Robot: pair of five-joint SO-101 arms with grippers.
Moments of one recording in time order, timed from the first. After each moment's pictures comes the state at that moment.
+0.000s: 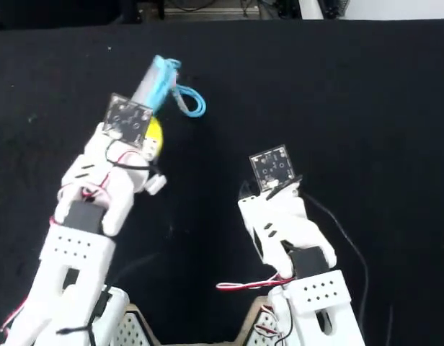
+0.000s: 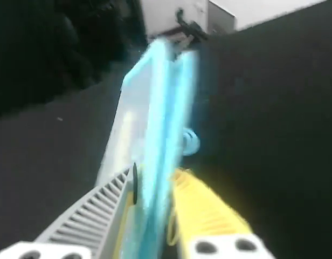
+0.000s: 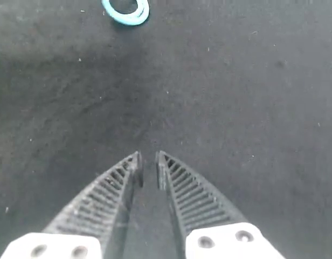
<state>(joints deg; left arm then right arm) 7.8 -50.4 55.9 29.7 -10.7 -12.7 -75.6 85.5 38.4 9.4</state>
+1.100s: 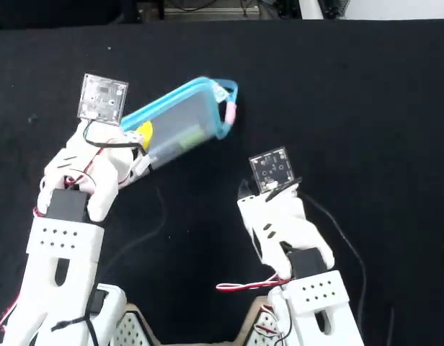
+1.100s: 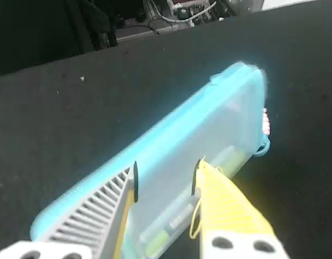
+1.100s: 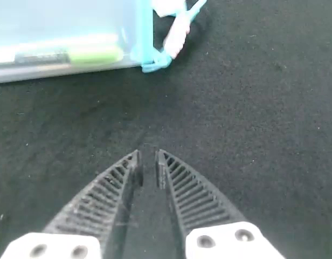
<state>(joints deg) 1.8 -50.0 44.8 41.5 -8.7 -12.7 -75.6 88.2 33.7 9.4</state>
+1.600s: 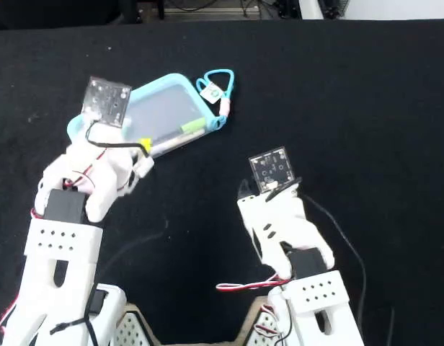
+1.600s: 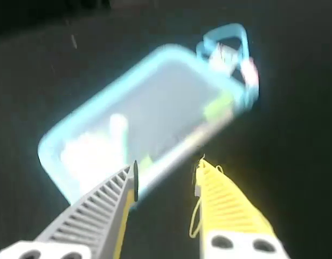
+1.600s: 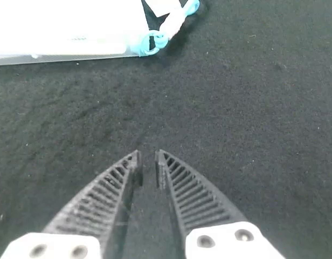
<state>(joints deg) 1.1 -50.3 43.5 54.6 -9.1 -12.7 -75.6 88.2 33.7 9.4</state>
